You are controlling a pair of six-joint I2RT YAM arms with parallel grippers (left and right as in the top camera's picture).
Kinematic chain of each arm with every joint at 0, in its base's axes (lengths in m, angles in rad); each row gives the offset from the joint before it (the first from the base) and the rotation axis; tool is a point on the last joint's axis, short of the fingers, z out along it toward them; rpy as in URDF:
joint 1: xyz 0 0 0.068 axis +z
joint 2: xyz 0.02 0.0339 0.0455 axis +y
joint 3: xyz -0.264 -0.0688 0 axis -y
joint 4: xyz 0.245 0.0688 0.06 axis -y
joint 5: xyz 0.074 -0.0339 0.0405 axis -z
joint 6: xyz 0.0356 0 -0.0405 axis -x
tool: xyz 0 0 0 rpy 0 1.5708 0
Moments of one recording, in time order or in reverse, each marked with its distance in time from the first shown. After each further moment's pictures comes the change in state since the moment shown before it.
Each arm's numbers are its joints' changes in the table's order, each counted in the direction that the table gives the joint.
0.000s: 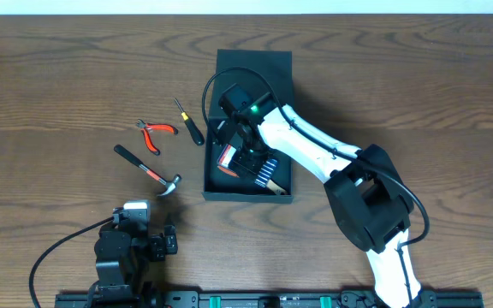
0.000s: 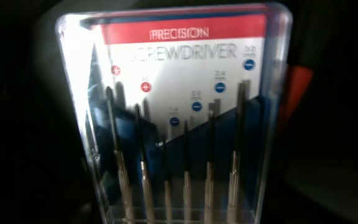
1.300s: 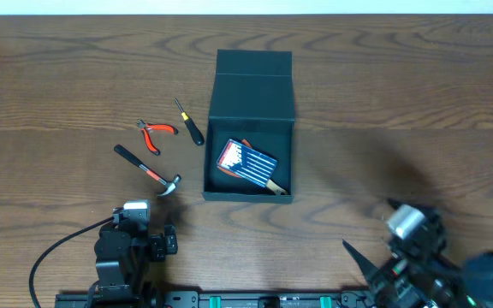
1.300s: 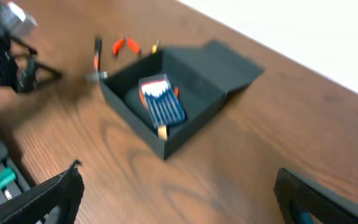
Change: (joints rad) left arm 0.000 0.000 0.000 0.000 0.000 0.000; right arm -0.028 -1.833 -0.731 -0.045 0.114 -0.245
